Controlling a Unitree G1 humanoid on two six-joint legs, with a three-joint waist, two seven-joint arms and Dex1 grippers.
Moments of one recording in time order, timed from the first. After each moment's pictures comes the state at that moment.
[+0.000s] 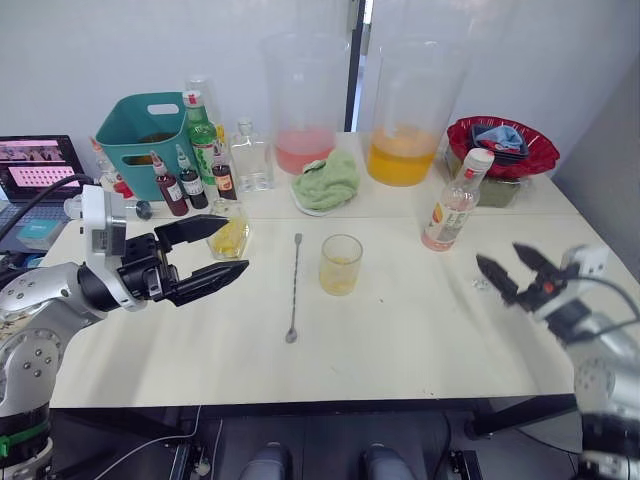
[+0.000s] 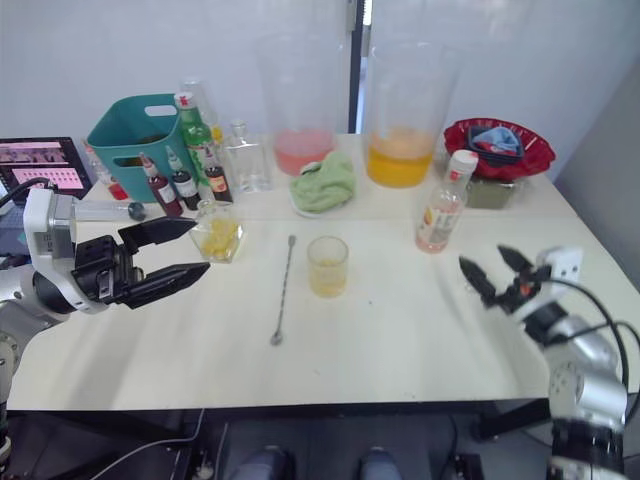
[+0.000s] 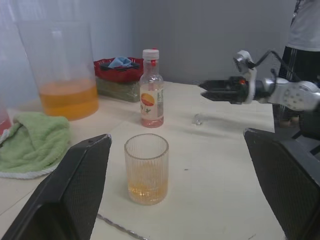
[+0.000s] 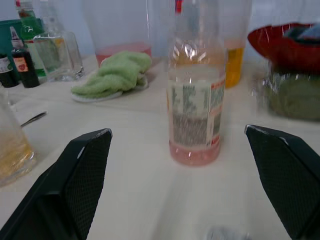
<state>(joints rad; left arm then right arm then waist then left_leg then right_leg) -0.25 0.82 0.42 -0.40 -0.95 0.62 -0.98 -0.34 -0.62 -0.40 0.24 0.52 0.14 0.78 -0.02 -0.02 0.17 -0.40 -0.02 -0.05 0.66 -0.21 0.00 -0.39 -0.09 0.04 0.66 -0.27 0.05</state>
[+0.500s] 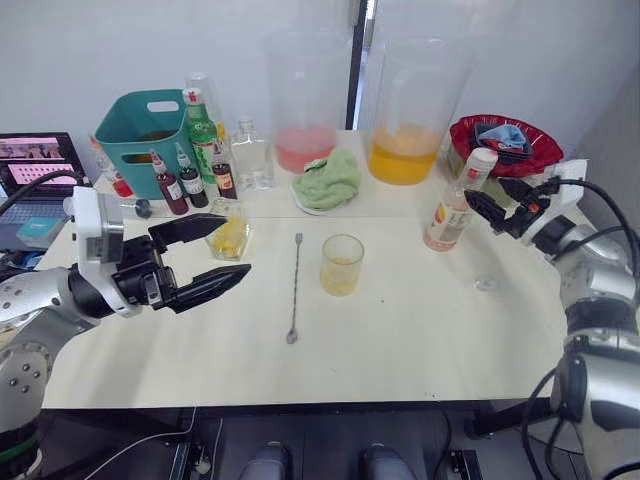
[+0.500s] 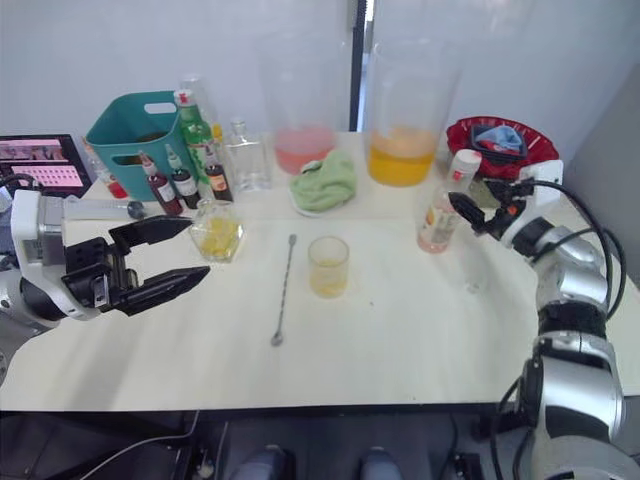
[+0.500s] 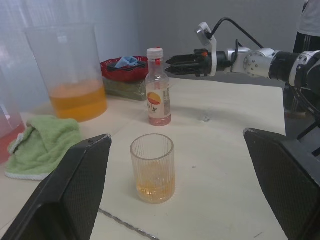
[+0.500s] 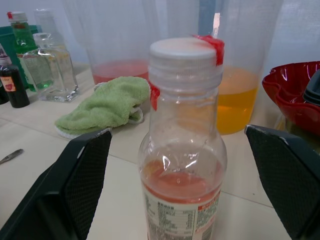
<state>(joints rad) -0.20 0.84 0.47 -0.51 -0.95 0.61 -0.92 -0.95 -0.68 -0.27 0.95 0.34 0.02 0.92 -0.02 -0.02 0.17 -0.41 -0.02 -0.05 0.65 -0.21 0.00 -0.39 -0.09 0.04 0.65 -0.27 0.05</state>
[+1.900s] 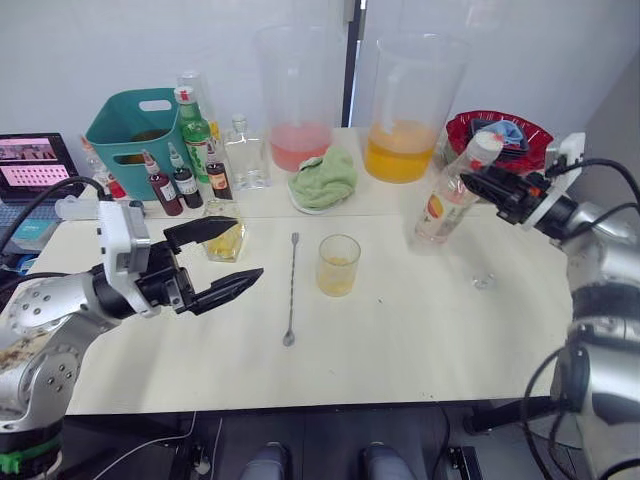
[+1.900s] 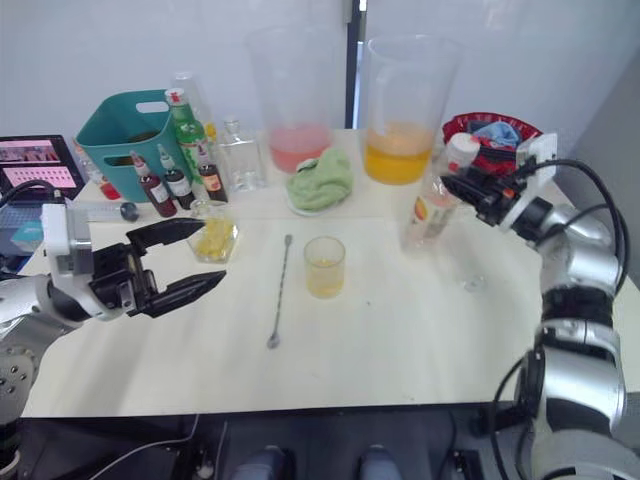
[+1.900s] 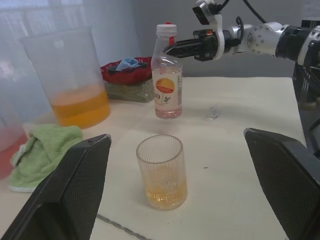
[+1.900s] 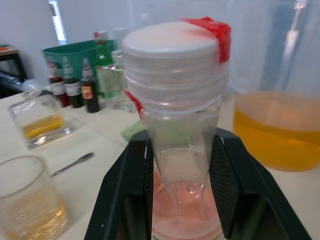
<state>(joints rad) -0.22 0.79 0.33 -0.44 -0.82 0.44 -0.95 -0.86 -0.69 -0.29 0.62 0.42 0.26 1.13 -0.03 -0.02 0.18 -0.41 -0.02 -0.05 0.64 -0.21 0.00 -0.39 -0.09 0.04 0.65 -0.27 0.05</state>
